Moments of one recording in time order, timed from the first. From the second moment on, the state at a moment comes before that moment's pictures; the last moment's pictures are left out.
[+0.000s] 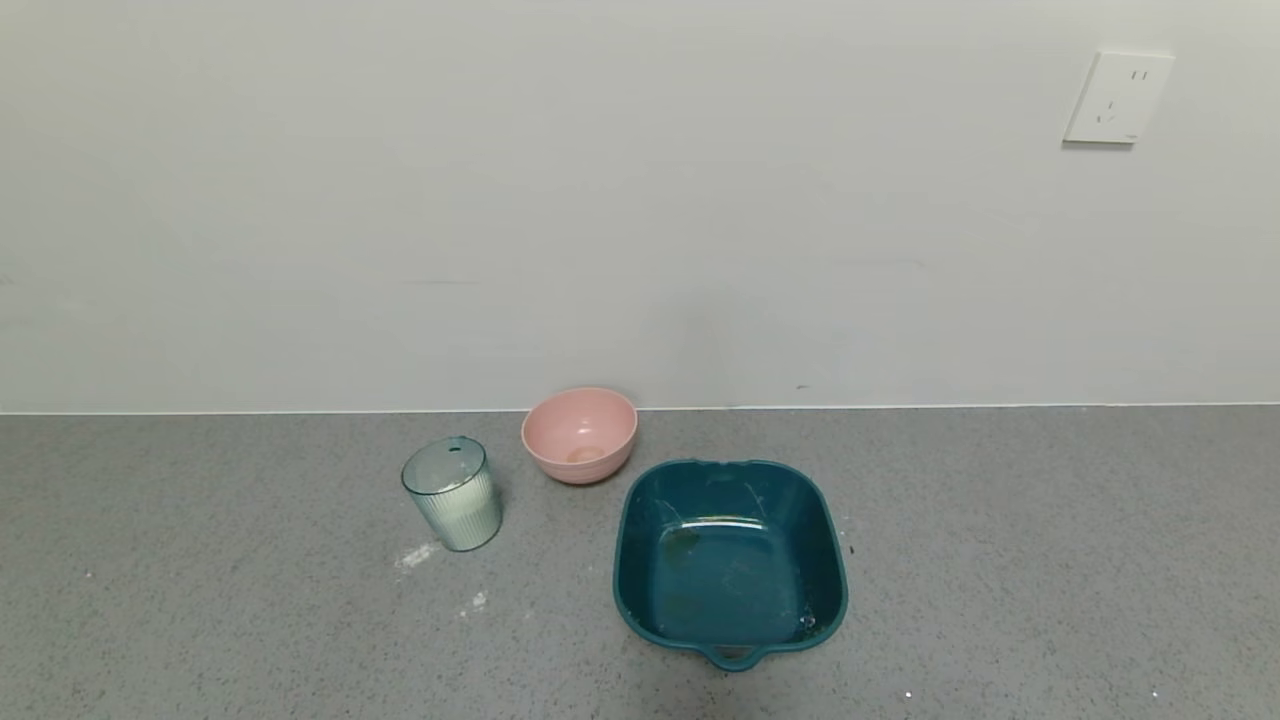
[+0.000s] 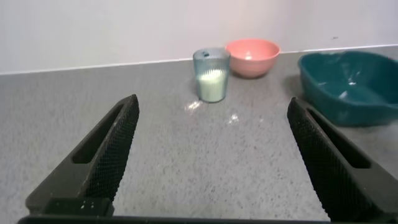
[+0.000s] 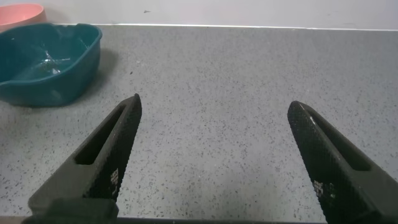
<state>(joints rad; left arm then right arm) 0.00 0.01 -0.11 0.00 -0.08 0.04 0.00 0.00 0.00 -0.01 0.00 0.02</state>
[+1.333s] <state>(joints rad) 0.00 1.03 -0.52 -0.31 -0.08 0.06 0.00 0.00 0.00 -0.01 0.00 0.02</state>
